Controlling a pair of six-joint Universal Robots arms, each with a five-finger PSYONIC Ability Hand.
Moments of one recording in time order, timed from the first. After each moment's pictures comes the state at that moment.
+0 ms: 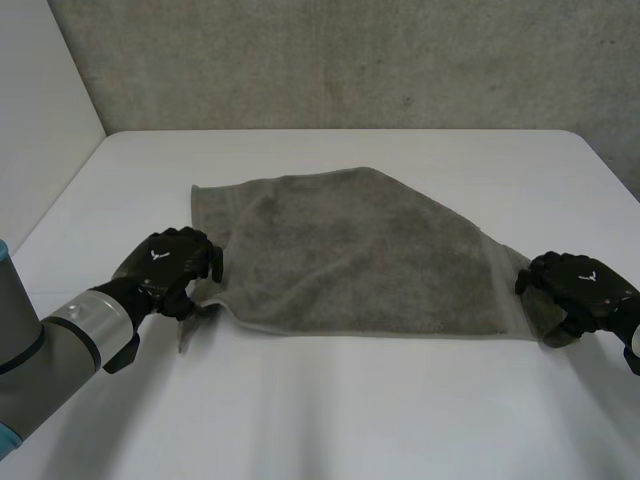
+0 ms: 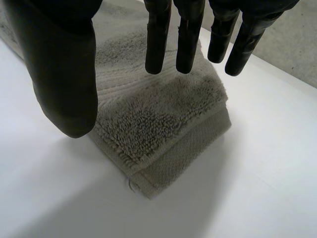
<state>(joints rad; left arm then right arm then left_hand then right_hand) 4.52 -1.80 -1.89 3.33 -1.17 3.32 1.28 -1.12 1.85 -0.13 0.78 2.48 0.75 0.76 0.22 0.22 0.56 0.55 0.54 0.18 0.23 0.38</state>
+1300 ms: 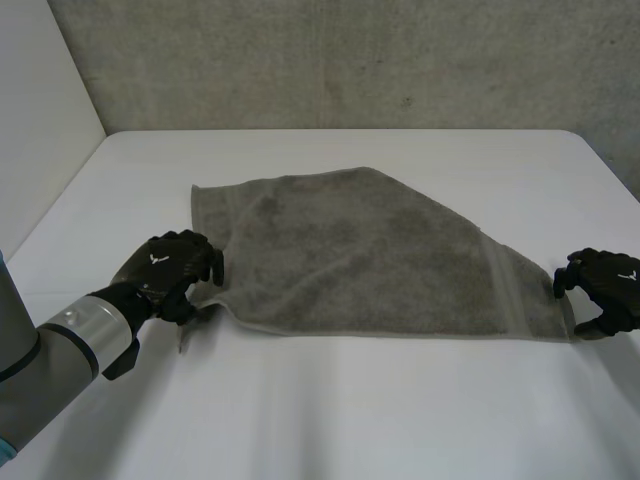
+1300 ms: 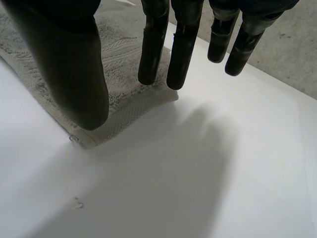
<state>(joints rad) 4.52 -1.77 -1.92 3.33 -1.17 3.30 1.14 -1.11 1.85 -0.15 0.71 2.47 0.75 0.75 0.22 0.22 0.55 0.72 0.73 0.18 0.23 0.52</state>
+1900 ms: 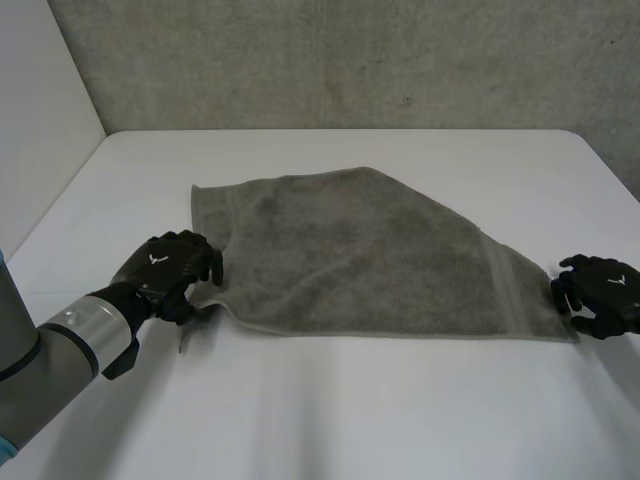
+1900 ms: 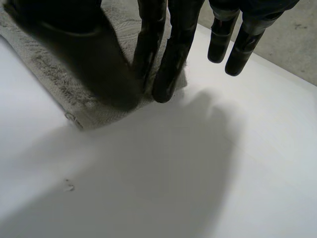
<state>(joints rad) 4.52 -1.78 -1.92 3.34 -1.17 3.30 1.16 -1.02 1.79 -0.13 0.72 2.42 0.74 0.74 0.22 0.22 0.55 1.20 1.19 0.18 0.23 1.02</state>
